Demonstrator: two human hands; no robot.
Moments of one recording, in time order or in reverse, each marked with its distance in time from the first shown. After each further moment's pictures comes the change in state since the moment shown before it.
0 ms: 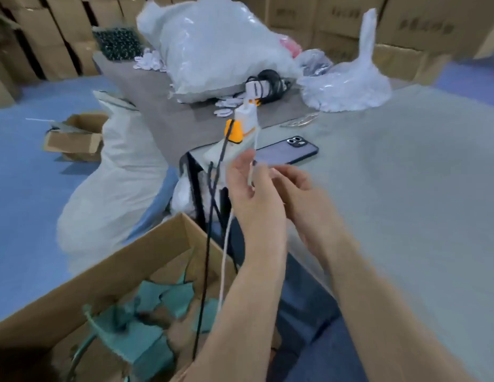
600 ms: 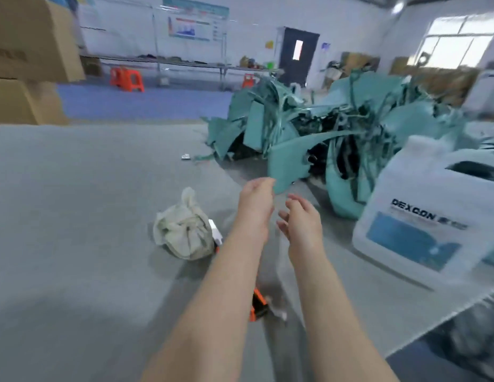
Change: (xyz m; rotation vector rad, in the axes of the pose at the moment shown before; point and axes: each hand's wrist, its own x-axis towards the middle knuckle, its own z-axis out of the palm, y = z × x) left_hand -0.412 -0.098 0.270 0.221 -1.461 -0.803; right_hand -0.316 -0.015 -0.392 0.219 1.703 -0.124
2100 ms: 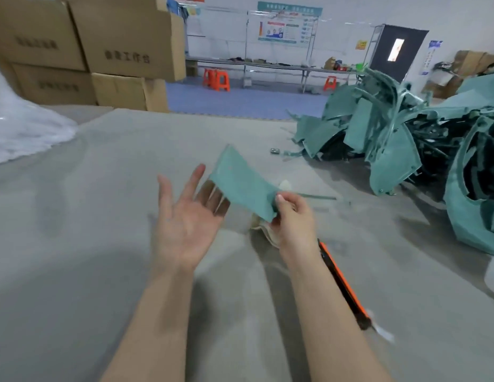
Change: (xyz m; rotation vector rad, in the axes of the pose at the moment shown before) left_hand -0.041 0.019 -0.241 -0.671 -0.089 0.339; right_hand -0.061 0.062 0.129 0.115 -0.409 0.067
